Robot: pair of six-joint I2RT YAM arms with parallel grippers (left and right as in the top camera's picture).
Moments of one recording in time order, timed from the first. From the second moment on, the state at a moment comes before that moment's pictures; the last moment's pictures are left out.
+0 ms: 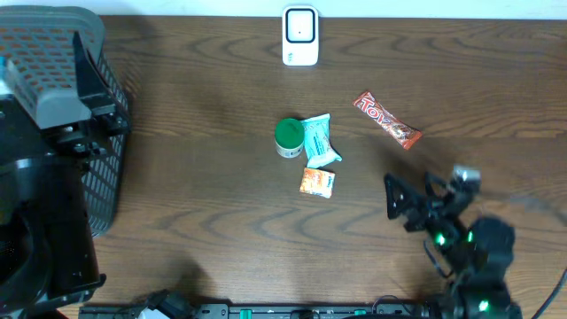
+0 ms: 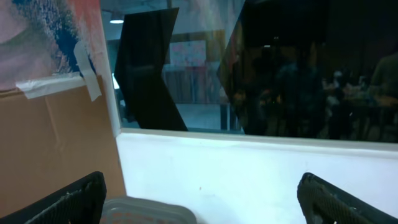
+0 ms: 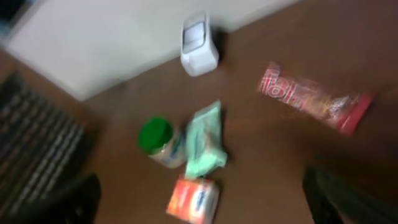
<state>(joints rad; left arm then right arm) -0.58 0.96 1.73 -0.55 -0.82 0.21 0.01 0.51 0.41 -0.27 -0.42 0.49</state>
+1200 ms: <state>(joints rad) -0.42 0.79 1.56 -0.47 -0.82 0.22 0.33 1.91 1.36 -0.60 -0.29 0.19</state>
